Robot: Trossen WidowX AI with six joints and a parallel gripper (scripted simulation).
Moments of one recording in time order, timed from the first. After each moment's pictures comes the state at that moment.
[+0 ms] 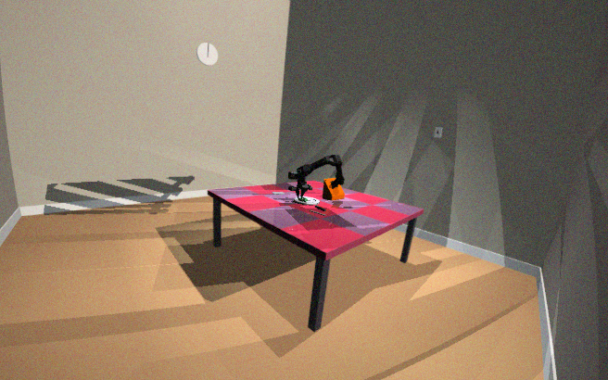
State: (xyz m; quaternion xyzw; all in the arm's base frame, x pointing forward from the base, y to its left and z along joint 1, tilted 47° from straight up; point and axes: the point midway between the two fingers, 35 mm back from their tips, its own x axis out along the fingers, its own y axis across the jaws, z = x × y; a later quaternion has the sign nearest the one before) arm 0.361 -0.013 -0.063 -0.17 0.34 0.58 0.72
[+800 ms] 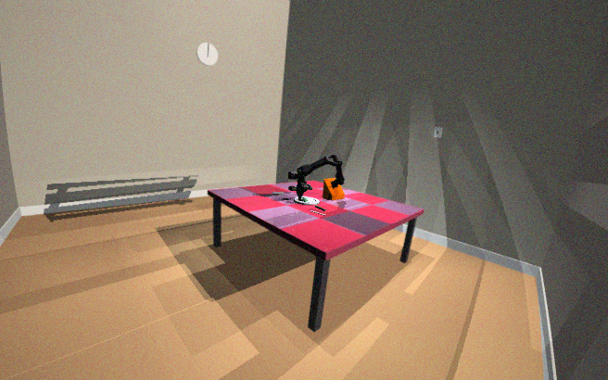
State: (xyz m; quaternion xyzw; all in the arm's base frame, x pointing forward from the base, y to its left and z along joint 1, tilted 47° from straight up) arm 0.361 -0.013 -0.063 -0.17 0.34 0.58 0.72
